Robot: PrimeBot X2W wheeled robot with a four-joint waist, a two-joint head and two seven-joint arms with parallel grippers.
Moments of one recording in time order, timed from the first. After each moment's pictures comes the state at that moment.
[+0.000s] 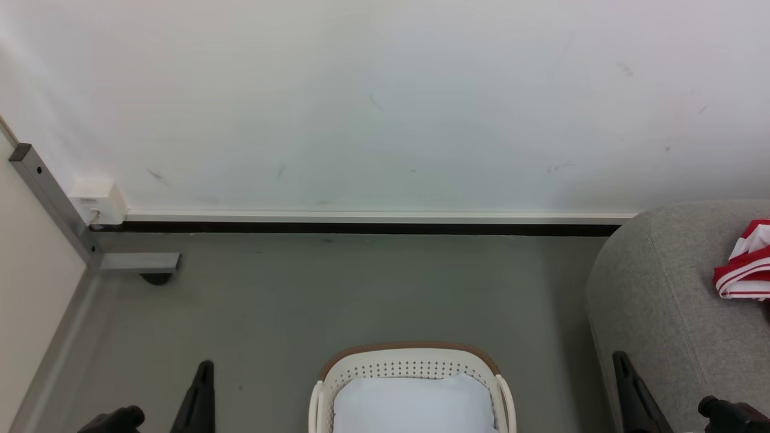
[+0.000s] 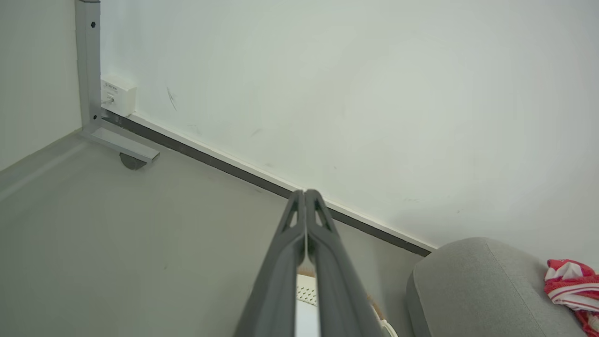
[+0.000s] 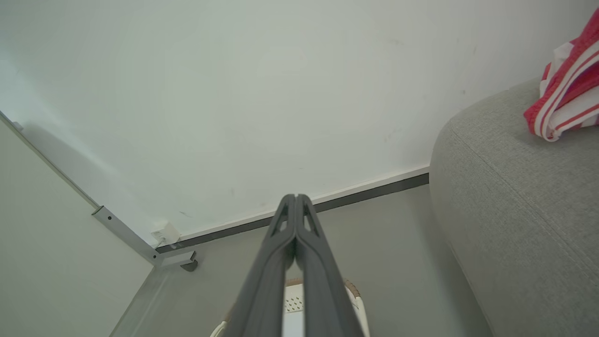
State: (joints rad) left arm 0.00 0.09 -0.02 0.26 -0.51 -0.10 -0.19; right arm -0.02 -0.09 0.16 0.27 0.64 0.13 -0.20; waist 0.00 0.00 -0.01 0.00
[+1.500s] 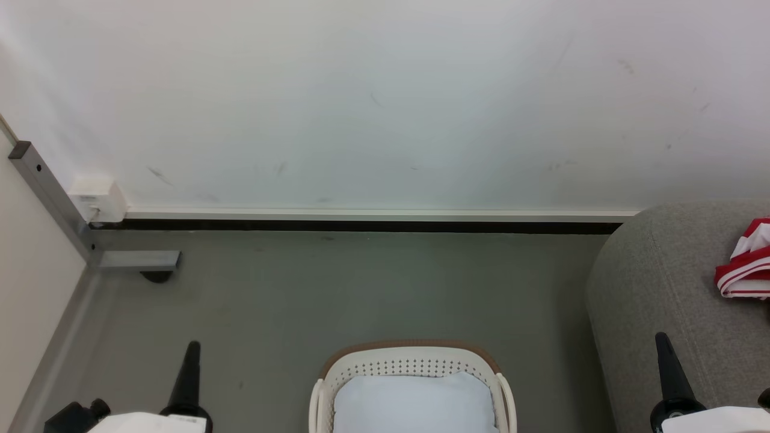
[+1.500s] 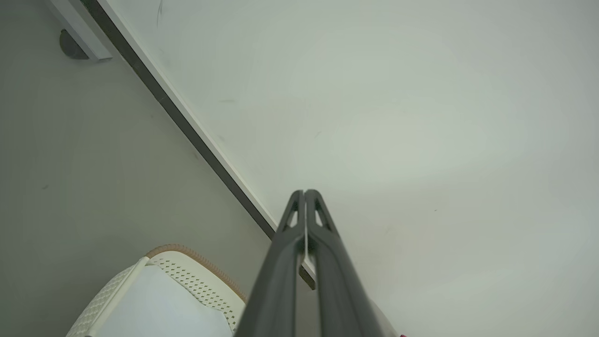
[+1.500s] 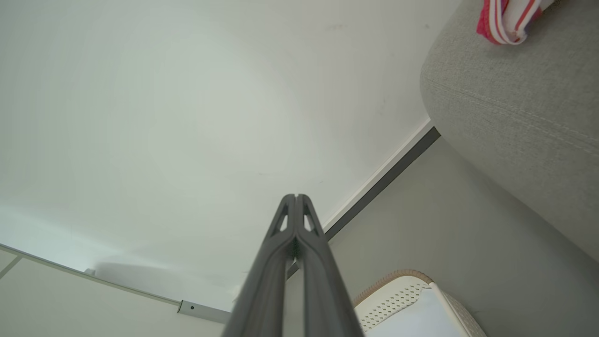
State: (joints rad) left arm -0.05 0.07 0.05 0.23 -1.09 -0.10 -0.03; right arm -0.07 -0.09 0.05 0.26 1.18 0.13 -0.06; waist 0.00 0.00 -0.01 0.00
